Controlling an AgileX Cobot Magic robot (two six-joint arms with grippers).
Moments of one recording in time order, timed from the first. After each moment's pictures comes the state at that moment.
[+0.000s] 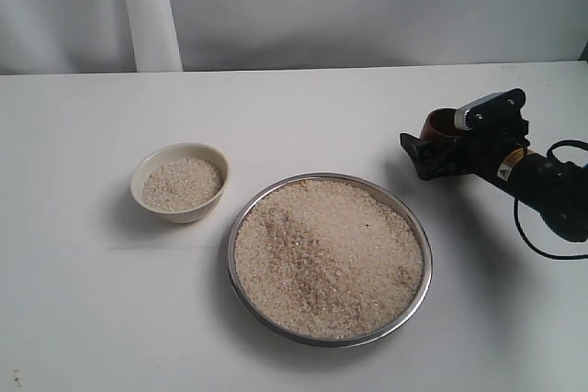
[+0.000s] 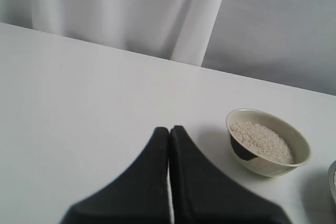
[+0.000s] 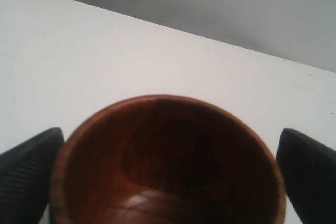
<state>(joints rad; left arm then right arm) 0.04 0.00 0.00 0.02 0.27 -0.25 -0.01 2.28 -0.98 -0.50 -0.97 0.06</state>
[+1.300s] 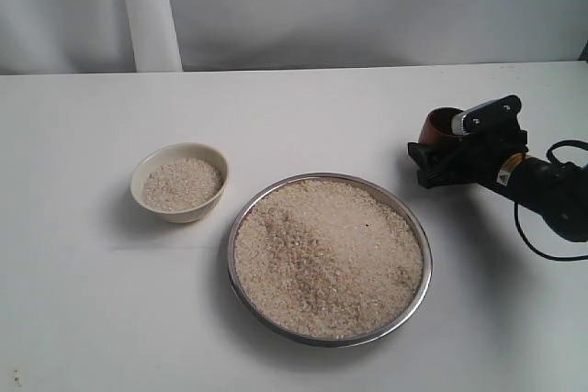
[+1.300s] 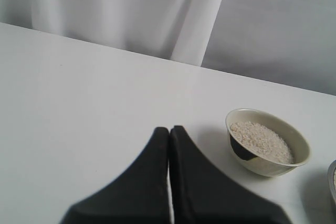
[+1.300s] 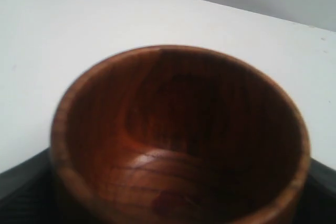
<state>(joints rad) 0.04 0.00 0.00 0.02 0.27 -0.25 -0.01 2.28 -0.98 -0.53 -0.88 0.11</state>
